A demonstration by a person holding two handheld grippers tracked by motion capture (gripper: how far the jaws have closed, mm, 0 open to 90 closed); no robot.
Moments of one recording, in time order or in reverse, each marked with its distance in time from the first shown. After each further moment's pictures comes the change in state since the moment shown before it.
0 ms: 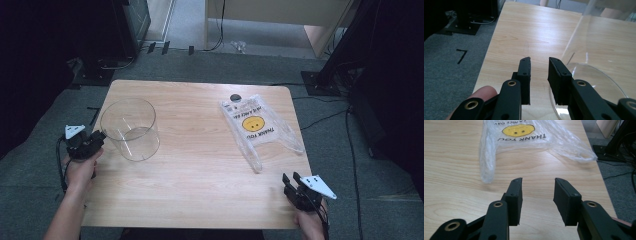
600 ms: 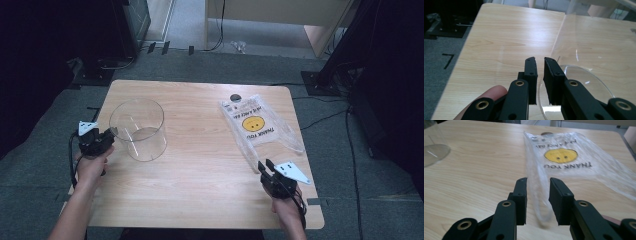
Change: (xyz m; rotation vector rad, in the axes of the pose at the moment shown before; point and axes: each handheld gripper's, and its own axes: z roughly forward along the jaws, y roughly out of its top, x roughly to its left) left arm -0.039 0.002 0.001 0.008 -0.085 0.059; right arm 0.069 0.041 0.020 -0.062 0.153 -0.056
